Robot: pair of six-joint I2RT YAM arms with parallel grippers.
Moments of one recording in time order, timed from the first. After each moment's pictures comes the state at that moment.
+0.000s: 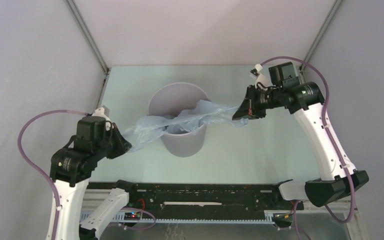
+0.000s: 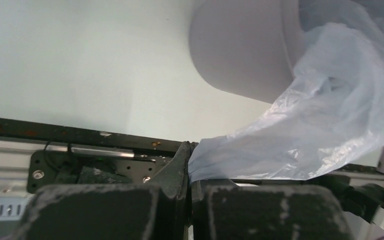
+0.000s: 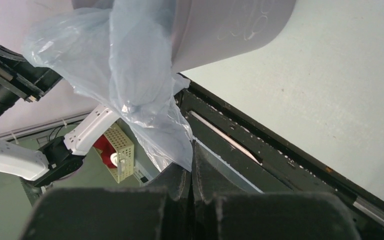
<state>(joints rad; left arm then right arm) -0.23 0.73 1.31 -1.38 -0.02 -0.59 0.32 1.34 1.63 -1.18 -0.65 0.48</state>
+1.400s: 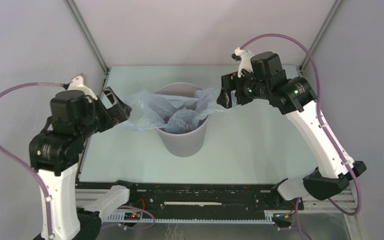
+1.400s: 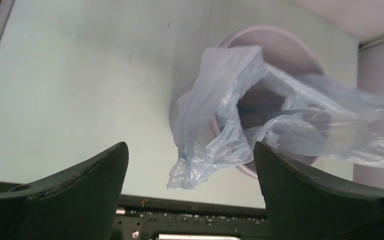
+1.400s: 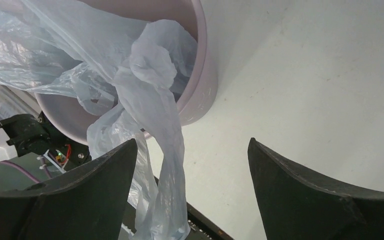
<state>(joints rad) -0.18 0.97 1.74 -1.36 -0.09 -0.52 0.58 1.42 1.88 -1.08 -0.15 0.21</state>
